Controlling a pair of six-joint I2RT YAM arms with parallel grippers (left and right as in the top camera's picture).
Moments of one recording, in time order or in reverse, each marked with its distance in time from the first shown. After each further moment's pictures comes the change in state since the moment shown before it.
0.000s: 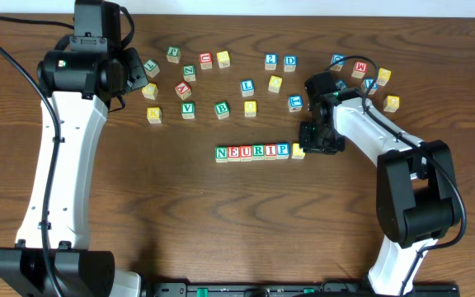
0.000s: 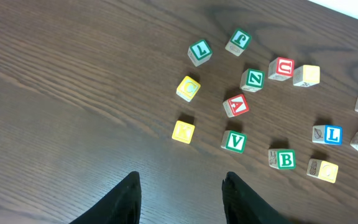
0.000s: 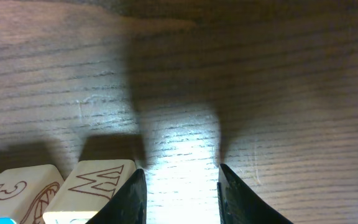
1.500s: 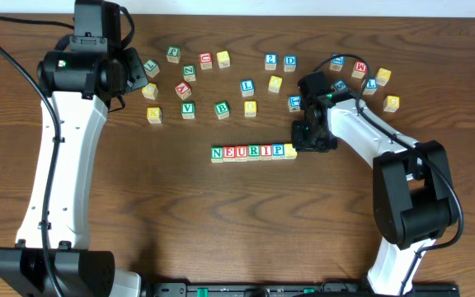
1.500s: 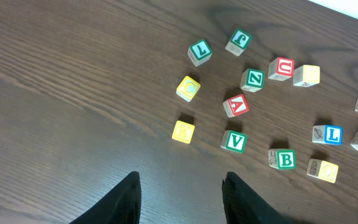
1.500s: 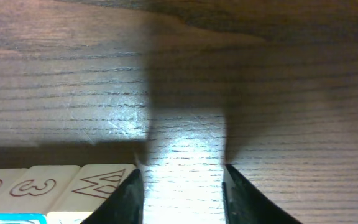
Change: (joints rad) left arm 0.000 0.000 0.000 0.000 0.000 0.000; right arm 0.033 0.000 0.000 0.047 -0.042 -0.032
